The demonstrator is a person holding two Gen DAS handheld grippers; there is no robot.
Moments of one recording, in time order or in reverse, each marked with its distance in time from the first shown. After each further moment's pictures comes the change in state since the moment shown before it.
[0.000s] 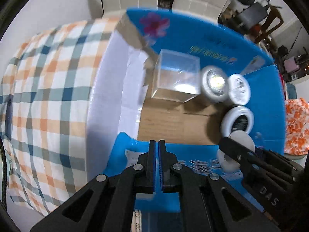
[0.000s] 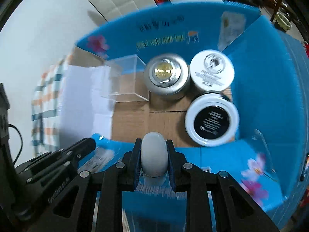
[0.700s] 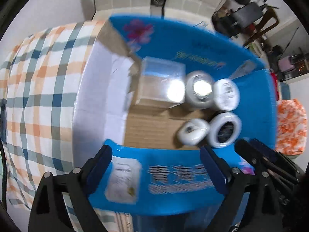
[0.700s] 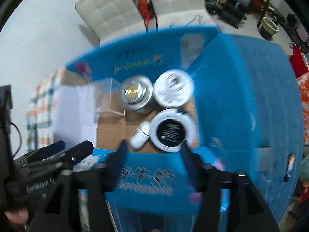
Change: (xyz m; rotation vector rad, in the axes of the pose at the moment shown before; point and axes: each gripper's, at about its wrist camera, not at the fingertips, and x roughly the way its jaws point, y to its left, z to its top) left arm -0.041 -0.015 -0.007 0.009 -0.010 -0.076; right arm -0.086 -0.063 -0.021 0.050 -0.180 -0.010
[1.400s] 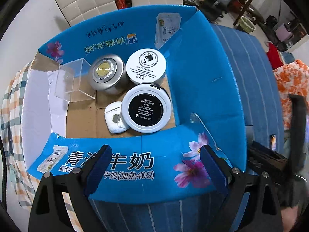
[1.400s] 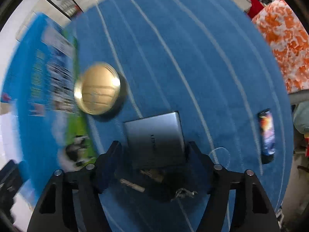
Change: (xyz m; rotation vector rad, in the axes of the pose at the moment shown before) left arm 0.046 -0.171 -0.024 0.180 -0.007 0.171; right arm 0.080 -0.197 -0.043 0.277 0.168 -0.193
